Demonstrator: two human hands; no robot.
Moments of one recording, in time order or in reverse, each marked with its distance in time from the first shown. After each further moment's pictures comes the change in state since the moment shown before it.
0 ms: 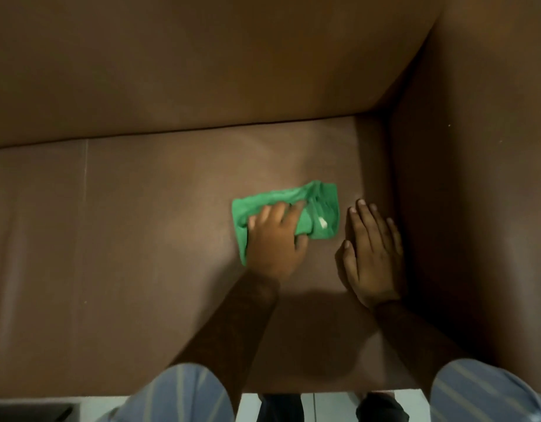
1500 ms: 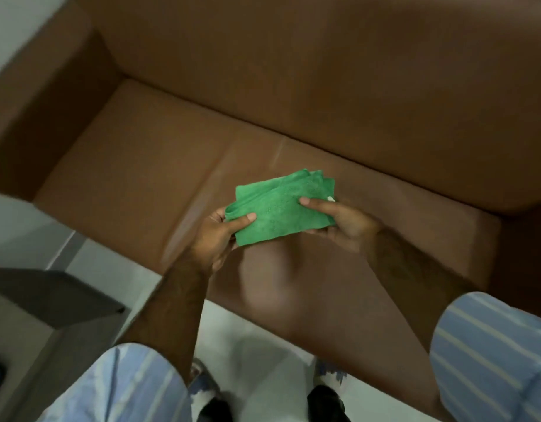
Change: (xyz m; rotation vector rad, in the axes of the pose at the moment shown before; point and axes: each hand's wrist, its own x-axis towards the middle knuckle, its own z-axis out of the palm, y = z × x) left_hand -0.194 -0.264 -0.210 -1.737 0.256 -0.787; right_hand 0.073 -0.344 -0.113 1.339 -1.107 0.296
